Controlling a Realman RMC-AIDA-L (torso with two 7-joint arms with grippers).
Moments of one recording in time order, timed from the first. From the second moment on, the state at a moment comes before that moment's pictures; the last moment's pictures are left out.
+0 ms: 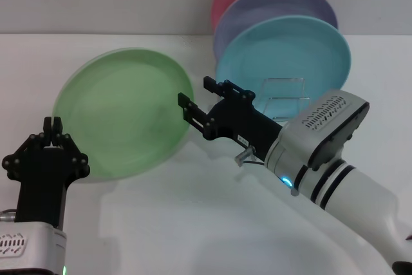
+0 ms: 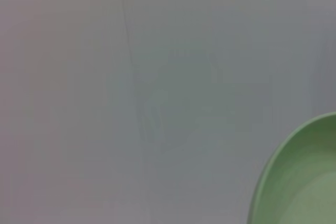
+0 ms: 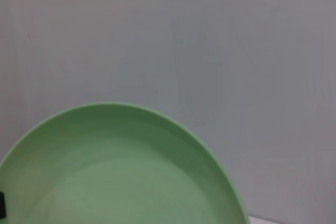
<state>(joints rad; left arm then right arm) -0.04 -2.08 -0.38 -0.97 1.73 1.32 0.82 0.63 2.08 0.34 0.52 -2.15 -0.88 0.13</state>
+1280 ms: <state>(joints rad) -0.04 -2.08 -0.36 -0.96 1.74 1.33 0.82 0.64 2.08 0.37 0.52 -2.15 -0.85 0.13</state>
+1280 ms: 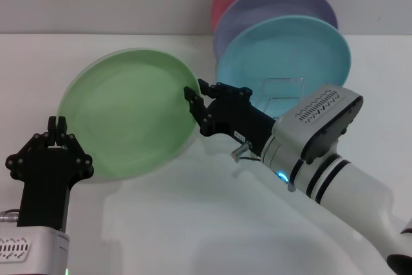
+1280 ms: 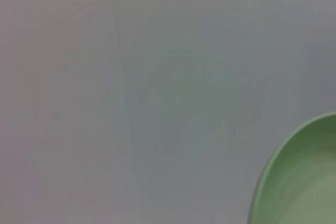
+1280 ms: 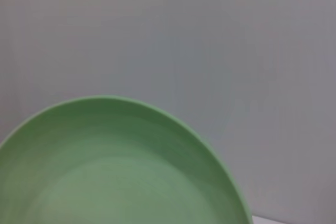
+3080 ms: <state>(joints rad) -0.05 -2.08 -0.37 -0.96 1.73 1.33 0.83 0.64 2.08 0.37 0.52 -2.15 -0.84 0.13</state>
